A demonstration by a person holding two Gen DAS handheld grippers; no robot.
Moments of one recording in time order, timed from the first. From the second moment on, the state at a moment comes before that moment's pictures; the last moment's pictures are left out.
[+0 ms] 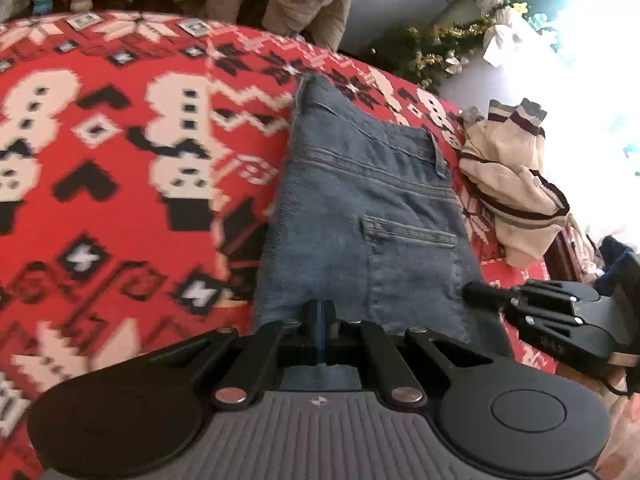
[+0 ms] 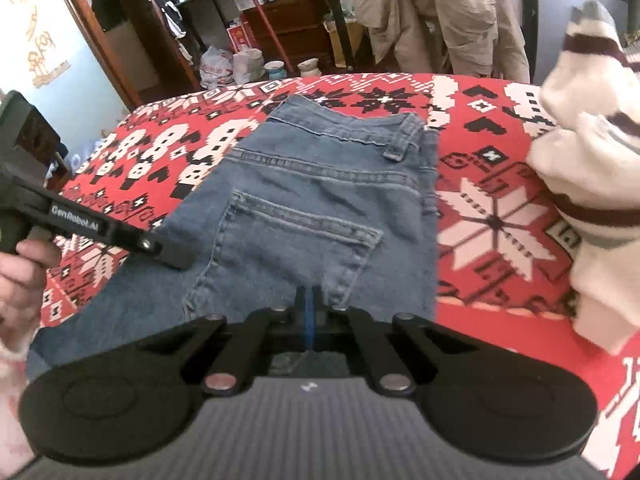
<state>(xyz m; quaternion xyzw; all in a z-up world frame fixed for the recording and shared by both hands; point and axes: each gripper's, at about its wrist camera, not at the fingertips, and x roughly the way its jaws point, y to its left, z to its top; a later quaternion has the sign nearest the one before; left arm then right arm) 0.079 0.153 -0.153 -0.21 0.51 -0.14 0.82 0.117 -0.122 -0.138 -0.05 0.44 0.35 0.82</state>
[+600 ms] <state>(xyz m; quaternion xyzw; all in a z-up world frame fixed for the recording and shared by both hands) 0.072 0.133 -0.136 -0.23 0.49 -0.15 0.83 0.109 -0.122 -0.114 -0.03 0.44 0.34 0.83</state>
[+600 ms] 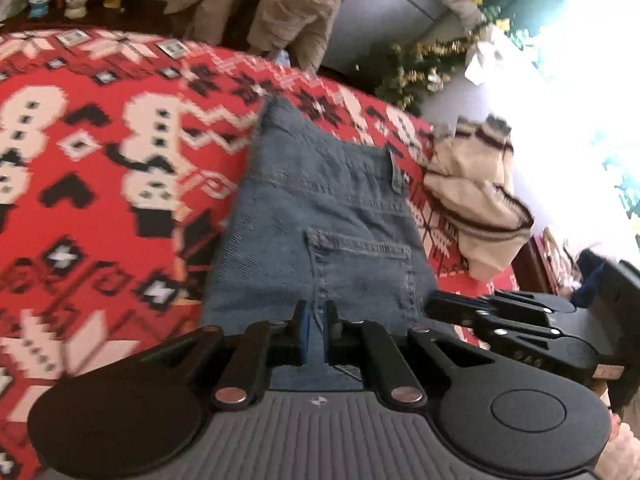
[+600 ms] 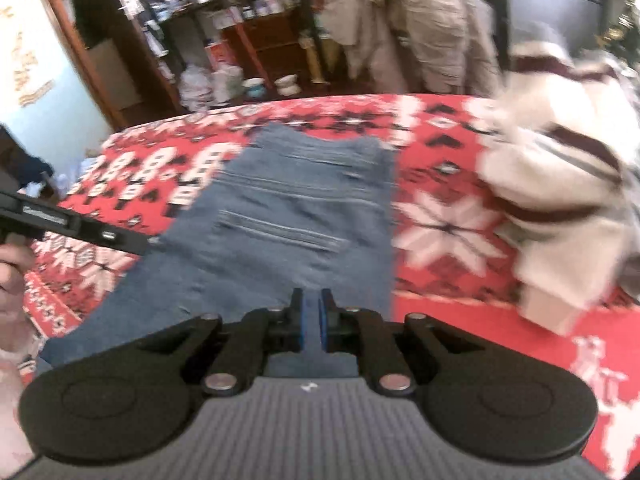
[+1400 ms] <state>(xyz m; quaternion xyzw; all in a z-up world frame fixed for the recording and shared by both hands) 0.009 0.168 -0.116 -0.22 0.47 -0.12 0.84 0.059 -0.179 -0.102 -0.04 0.42 0.29 0.86</state>
